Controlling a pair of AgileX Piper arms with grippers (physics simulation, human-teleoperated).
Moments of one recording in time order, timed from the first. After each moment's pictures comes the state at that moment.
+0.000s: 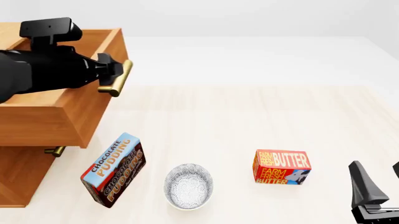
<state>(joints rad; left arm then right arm) -0.27 1.21 -1.07 0.45 -0.18 0.00 0.01 0.00 0.00 0.00</state>
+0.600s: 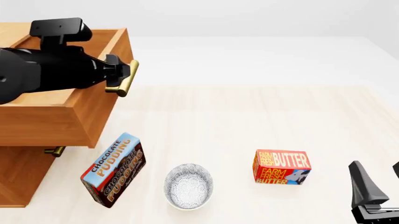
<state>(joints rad) -0.33 1.22 -1.10 0.48 -0.25 0.00 0.01 0.00 0.00 0.00</state>
